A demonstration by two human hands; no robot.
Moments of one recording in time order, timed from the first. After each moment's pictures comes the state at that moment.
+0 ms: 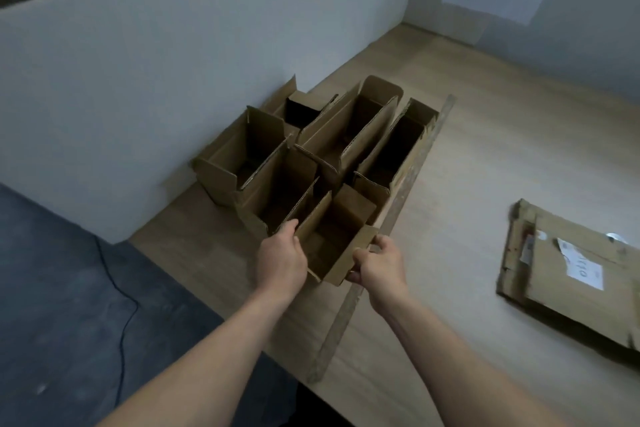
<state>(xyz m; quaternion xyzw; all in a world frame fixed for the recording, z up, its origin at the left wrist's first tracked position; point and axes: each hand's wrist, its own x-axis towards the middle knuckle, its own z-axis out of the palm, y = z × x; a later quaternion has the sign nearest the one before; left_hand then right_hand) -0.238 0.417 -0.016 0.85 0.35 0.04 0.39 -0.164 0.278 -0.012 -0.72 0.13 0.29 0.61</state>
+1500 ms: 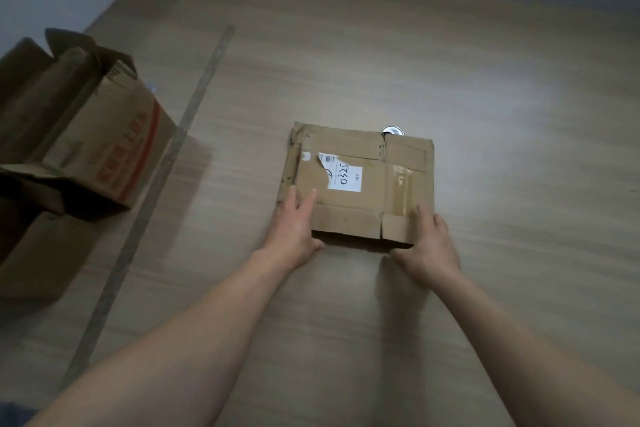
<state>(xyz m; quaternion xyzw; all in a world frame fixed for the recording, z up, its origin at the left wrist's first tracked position) -0.048 0.017 -0.085 0.95 0.06 -0.19 0.23 -0.042 -0.228 -0.087 -0.94 0.15 0.21 0.22</state>
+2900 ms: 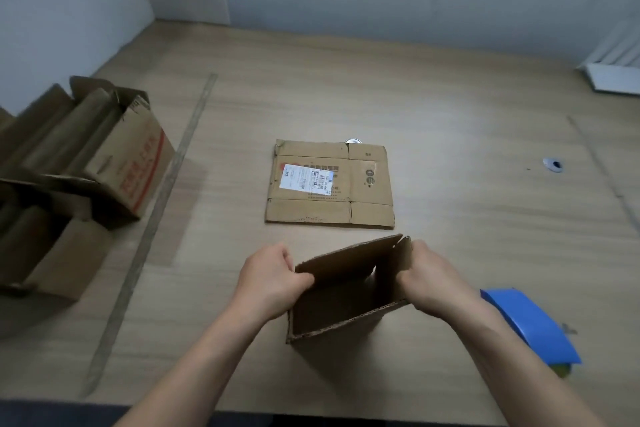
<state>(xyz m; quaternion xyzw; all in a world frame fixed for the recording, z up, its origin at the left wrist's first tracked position) -0.207 0.023 0.048 0.91 0.14 -0.16 0.36 -0.198 -0.213 0.059 -0.93 0.15 0.25 0.21</state>
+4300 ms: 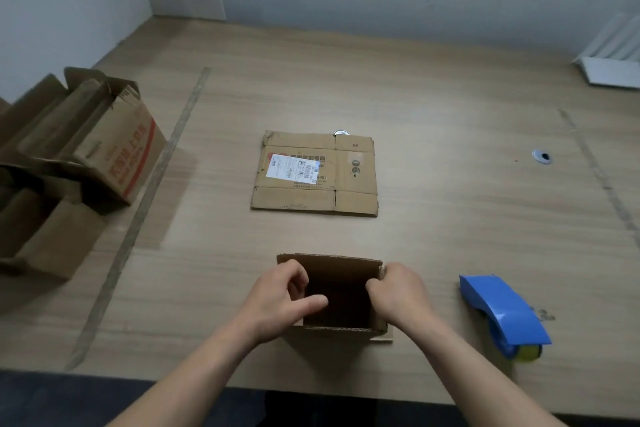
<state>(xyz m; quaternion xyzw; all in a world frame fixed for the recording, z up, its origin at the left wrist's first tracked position) -0.254 -0.005 -0.017 0.88 -0.03 -0.16 0.45 -0.234 -0.227 0.001 -0.92 0.19 0.24 0.24</state>
